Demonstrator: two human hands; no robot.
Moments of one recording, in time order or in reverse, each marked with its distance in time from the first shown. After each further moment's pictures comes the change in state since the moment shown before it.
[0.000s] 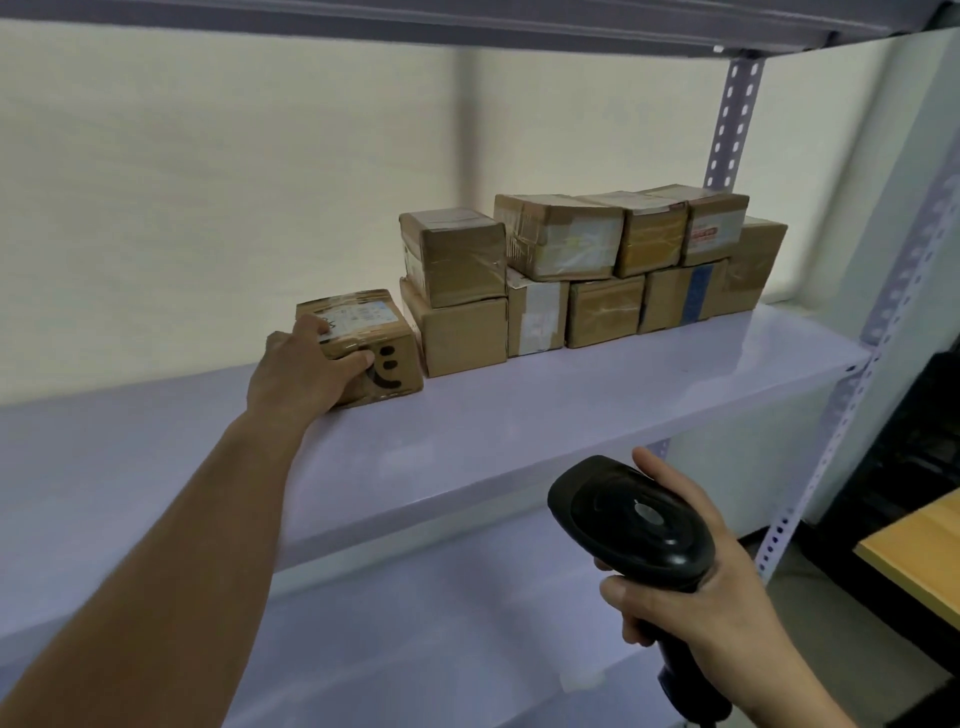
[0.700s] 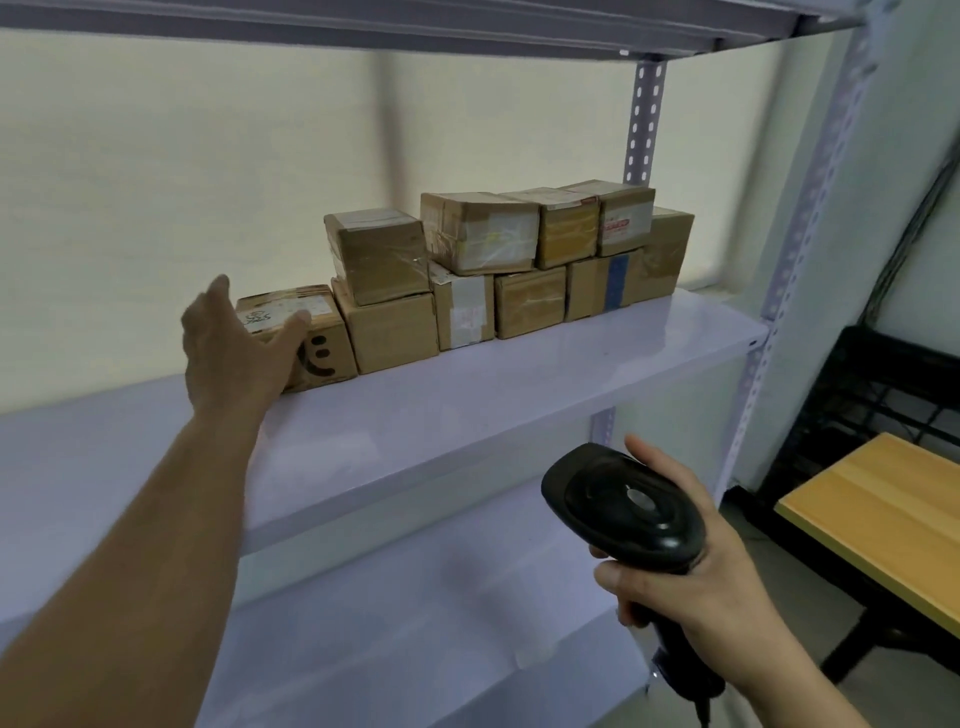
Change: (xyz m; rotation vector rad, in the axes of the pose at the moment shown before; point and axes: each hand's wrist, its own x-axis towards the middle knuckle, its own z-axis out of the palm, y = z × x) left_hand -0.015 0.023 0.013 -0.201 0.268 0.093; right_hand -0.032 -0.001 -0.050 -0.004 0.081 -0.055
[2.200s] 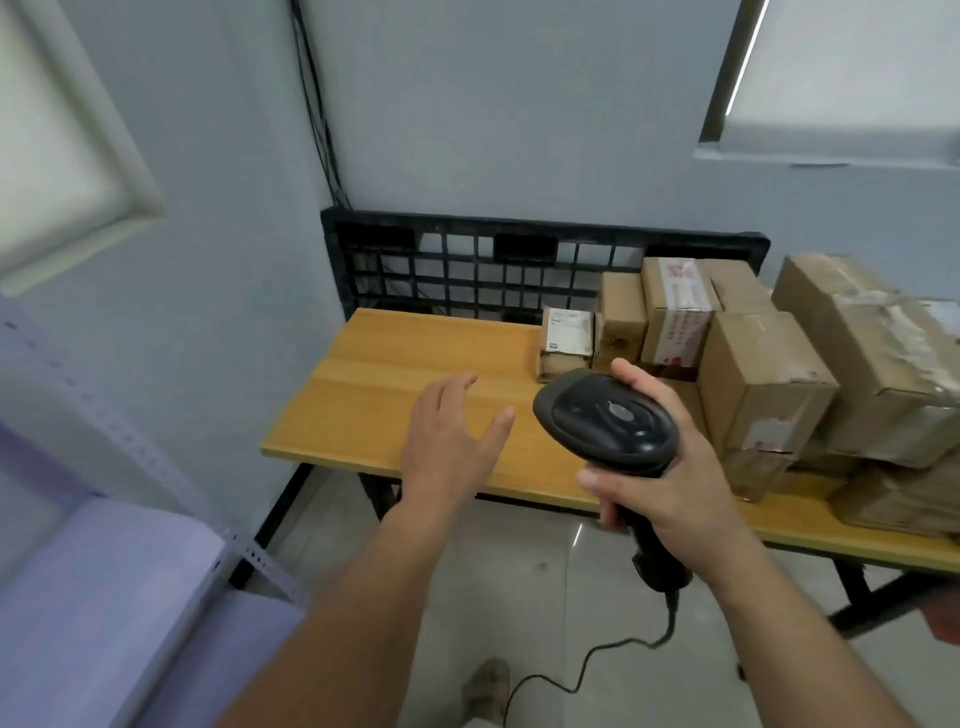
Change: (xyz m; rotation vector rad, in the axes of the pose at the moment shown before) left_hand -0.563 0.387 0.353 -0.366 -1.171 0.684; right_hand -0.236 0.008 -0.445 -0.243 0.857 0.079
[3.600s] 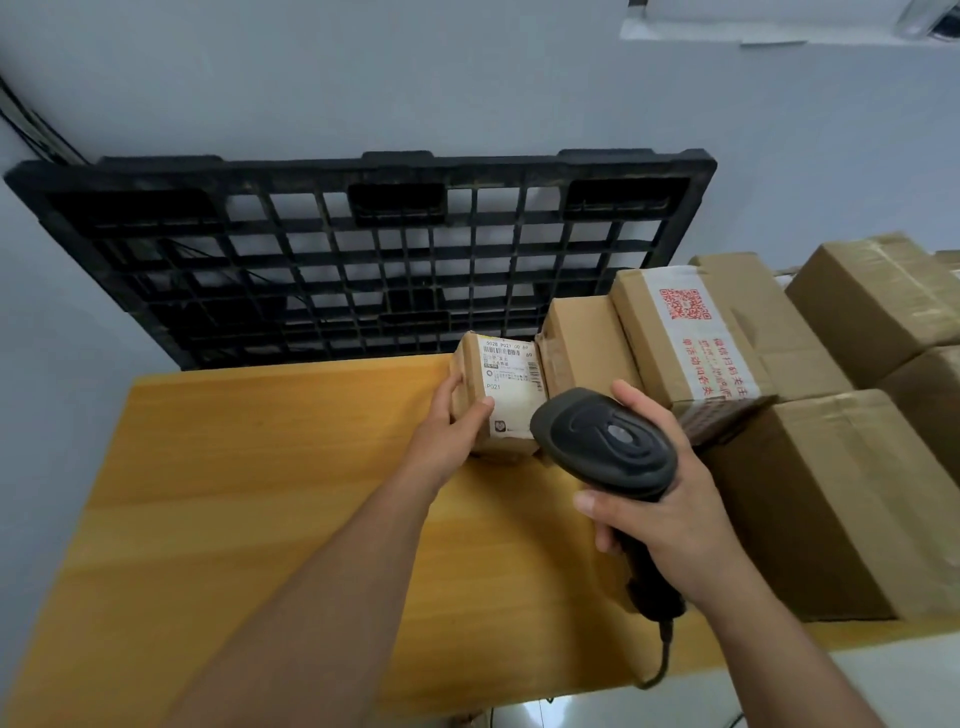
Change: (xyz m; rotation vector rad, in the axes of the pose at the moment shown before) left_hand 0.275 -0.045 0.195 -0.494 -0.684 -0.483; right_hand 0.216 0.104 -0.059 -0.013 0.267 0.362
